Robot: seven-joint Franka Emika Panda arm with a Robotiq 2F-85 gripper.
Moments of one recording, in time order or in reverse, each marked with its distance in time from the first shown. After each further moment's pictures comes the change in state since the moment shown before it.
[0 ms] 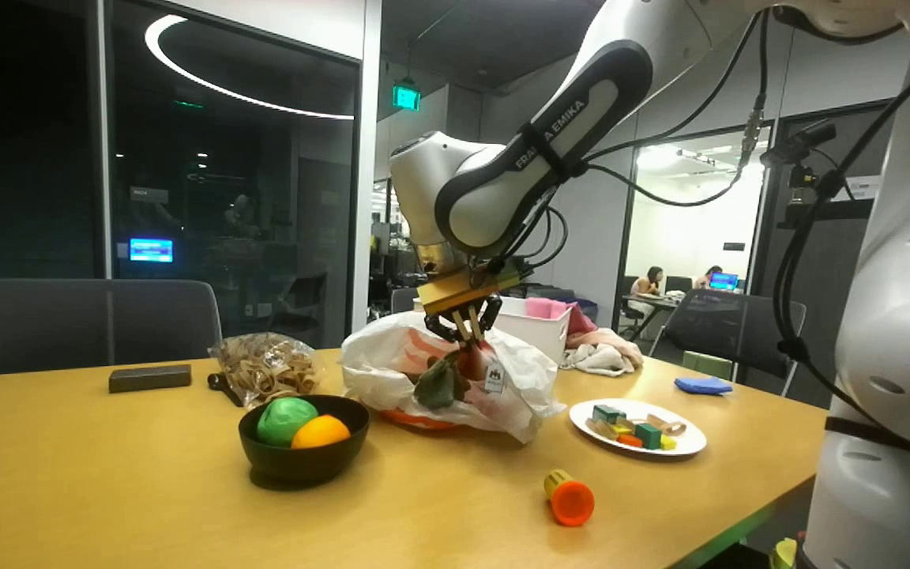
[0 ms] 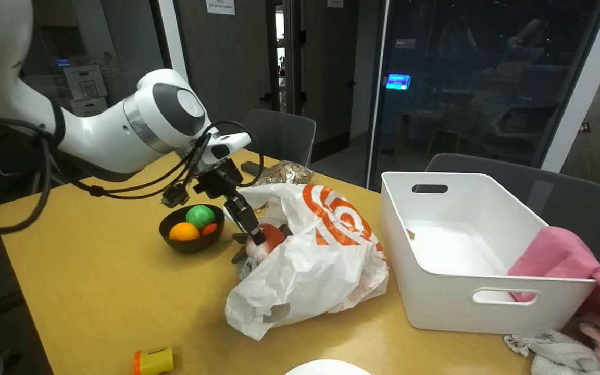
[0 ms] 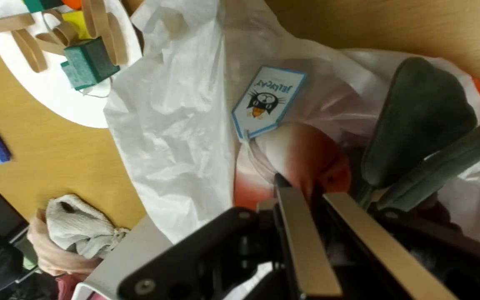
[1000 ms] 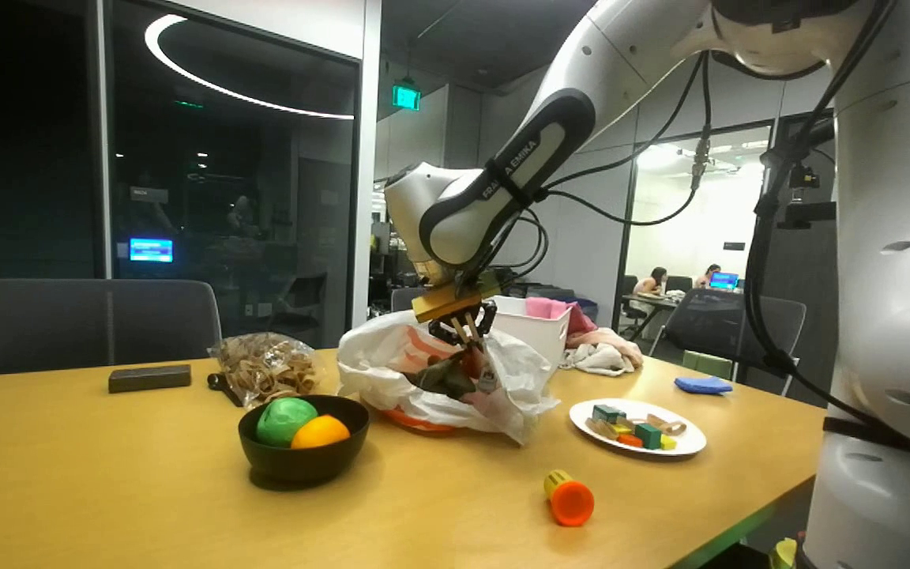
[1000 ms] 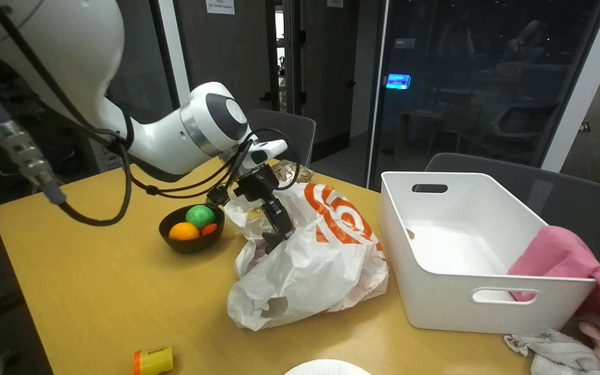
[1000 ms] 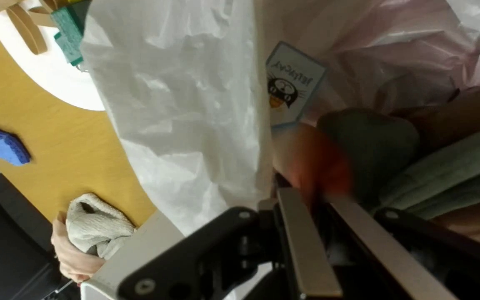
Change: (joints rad) arm 0.047 0.198 -0.137 0.184 -0.050 -0.042 0.051
